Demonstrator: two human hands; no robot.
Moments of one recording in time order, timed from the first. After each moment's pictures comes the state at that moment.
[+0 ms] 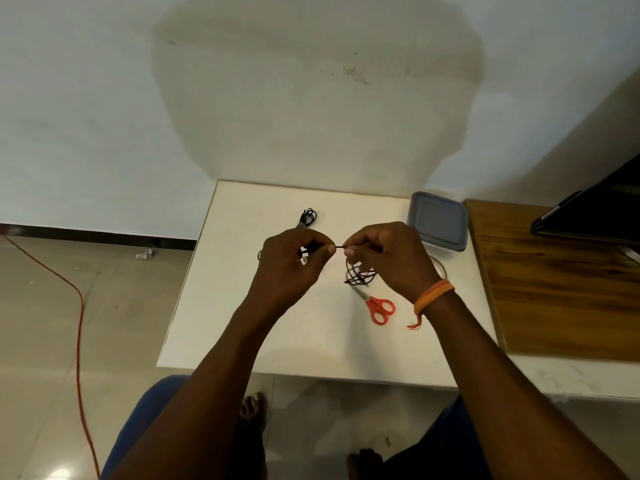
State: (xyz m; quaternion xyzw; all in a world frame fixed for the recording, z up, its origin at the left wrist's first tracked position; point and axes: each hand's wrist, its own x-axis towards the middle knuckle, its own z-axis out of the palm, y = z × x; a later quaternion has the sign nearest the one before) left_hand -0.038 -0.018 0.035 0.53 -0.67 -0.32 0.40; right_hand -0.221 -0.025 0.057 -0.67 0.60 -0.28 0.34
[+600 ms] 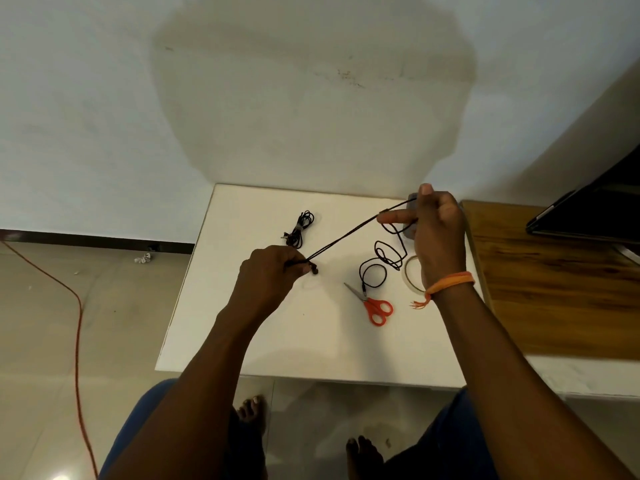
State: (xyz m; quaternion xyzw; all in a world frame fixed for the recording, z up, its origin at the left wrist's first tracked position) left_hand -0.014 -0.026 0.013 0.64 -0.67 -0.31 0.20; right_hand -0.242 -0.042 0.069 -0.41 0.65 -0.56 0.33
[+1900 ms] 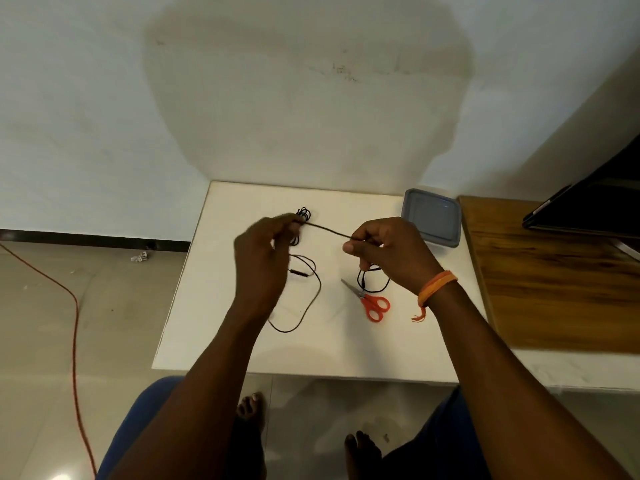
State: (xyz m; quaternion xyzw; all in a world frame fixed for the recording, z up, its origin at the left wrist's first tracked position) left_hand -0.031 -0.025 0.028 0.58 -0.59 -0.27 0.49; right_hand -0.233 -0.028 0.062 -0.68 0.61 -0.23 0.33
